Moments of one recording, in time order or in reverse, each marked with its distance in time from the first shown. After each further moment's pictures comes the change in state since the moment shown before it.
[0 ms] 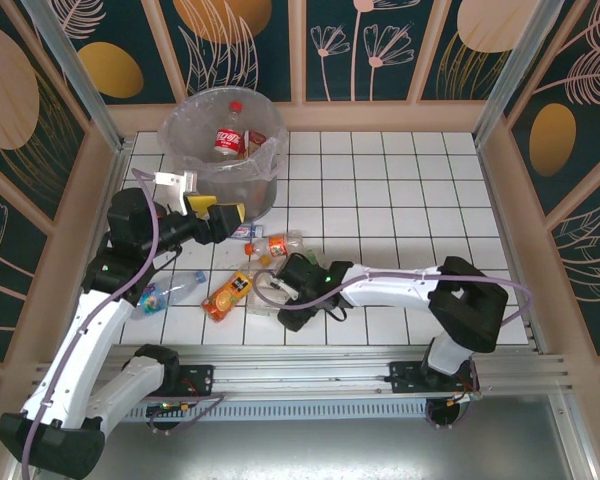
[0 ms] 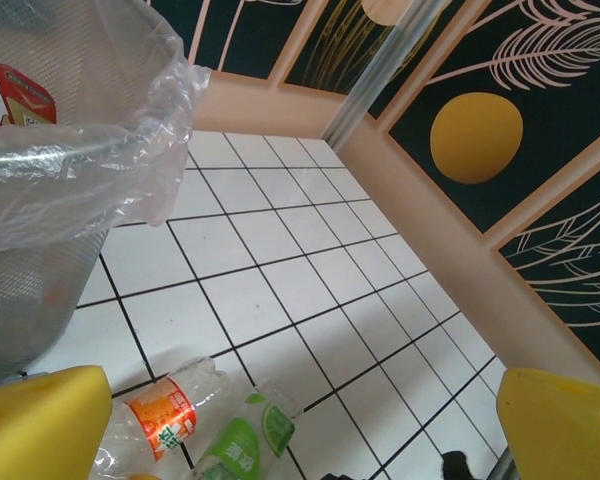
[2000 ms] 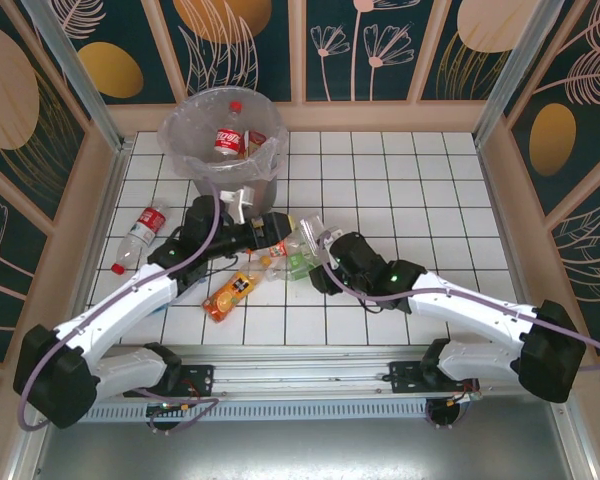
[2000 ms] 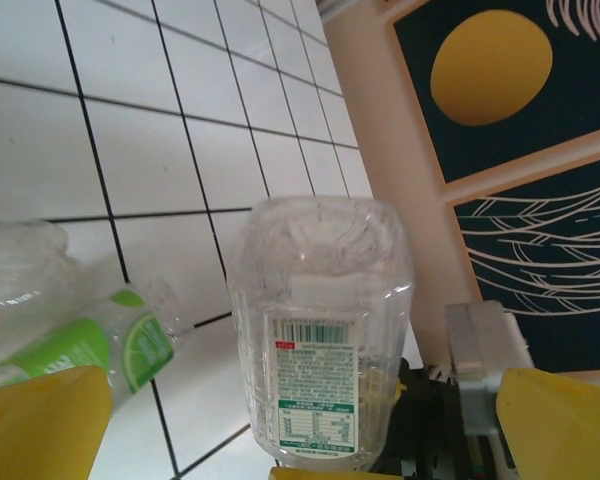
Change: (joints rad) left arm -0.357 0.320 -0.137 0.309 -0.143 -0.465; right arm -0.186 -0.481 -0.200 0.132 0.087 0.211
